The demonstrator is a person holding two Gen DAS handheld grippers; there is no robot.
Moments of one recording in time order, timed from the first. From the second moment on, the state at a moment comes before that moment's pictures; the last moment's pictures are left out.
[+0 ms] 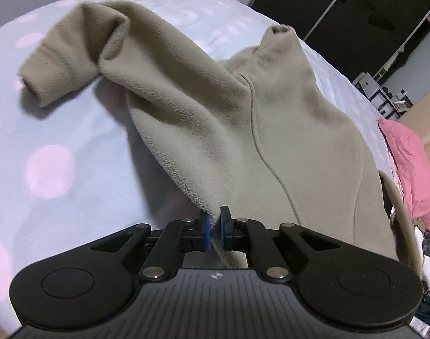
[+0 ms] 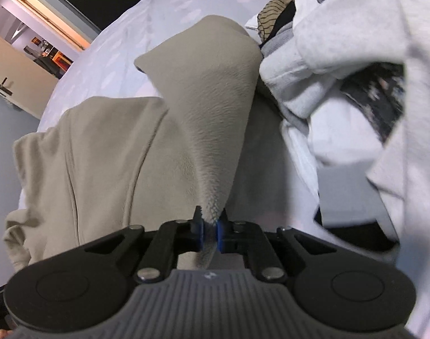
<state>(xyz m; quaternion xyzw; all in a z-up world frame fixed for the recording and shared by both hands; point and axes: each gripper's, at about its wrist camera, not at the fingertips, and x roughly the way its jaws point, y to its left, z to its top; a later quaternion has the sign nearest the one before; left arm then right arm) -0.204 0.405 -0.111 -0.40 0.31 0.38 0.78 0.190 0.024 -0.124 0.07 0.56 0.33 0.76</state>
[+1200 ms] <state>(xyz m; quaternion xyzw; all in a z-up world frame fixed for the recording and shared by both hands) -0.110 0.434 -0.084 -0.28 0.45 0.31 0.79 0.221 0.251 -0.071 -0.31 0.34 0.36 0.81</state>
